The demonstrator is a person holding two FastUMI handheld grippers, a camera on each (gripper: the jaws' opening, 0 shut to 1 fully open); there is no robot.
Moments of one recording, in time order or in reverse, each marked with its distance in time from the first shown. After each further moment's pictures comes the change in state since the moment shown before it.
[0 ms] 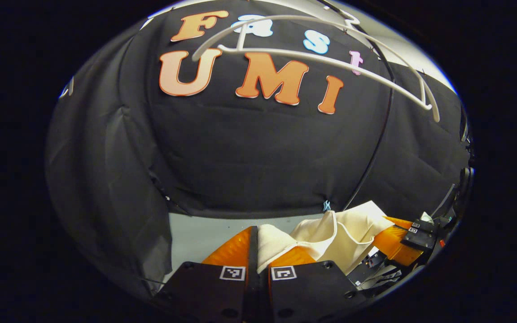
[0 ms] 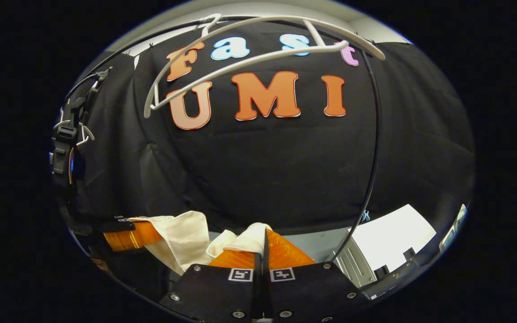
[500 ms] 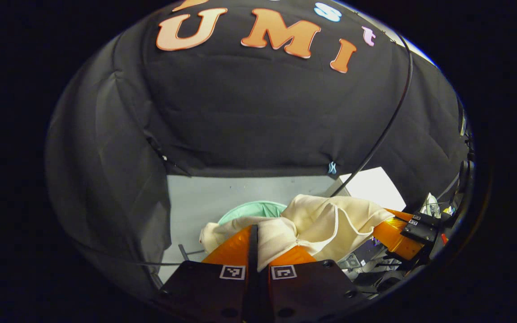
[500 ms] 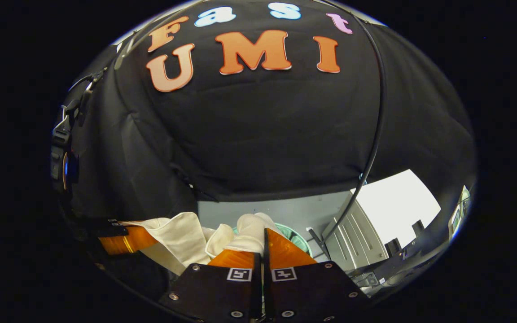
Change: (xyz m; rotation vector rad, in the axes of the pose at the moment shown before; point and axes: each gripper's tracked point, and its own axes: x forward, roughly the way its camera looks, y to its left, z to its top) left arm 0.055 0.023 -0.117 -0.021 0.317 -0.002; right arm 0.054 -0.018 -0.128 0.054 0.282 -0.077
